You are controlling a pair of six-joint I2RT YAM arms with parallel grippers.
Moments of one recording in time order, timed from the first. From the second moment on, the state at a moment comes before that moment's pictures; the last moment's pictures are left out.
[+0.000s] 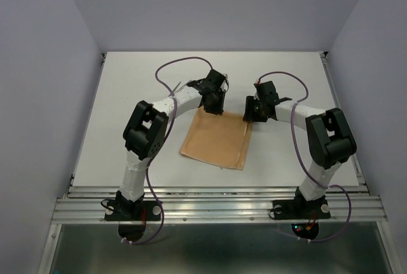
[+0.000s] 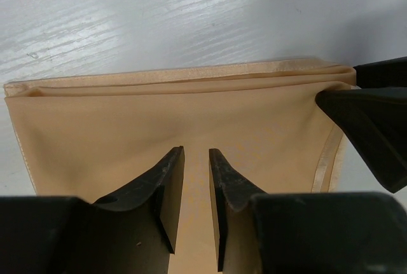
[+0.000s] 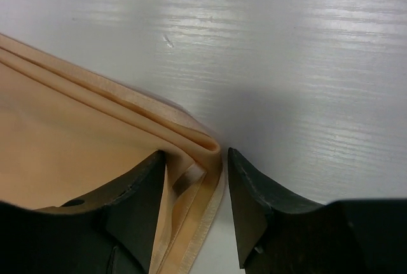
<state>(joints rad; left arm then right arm) -0.67 2.09 1.64 -0.54 0.05 -0.43 0.33 1.79 1.06 -0.22 -0.06 0.37</state>
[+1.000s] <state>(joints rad) -0.67 2.32 1.83 -0.46 0.29 -0.45 0.32 1.79 1.06 -0.21 -0.12 0.41</state>
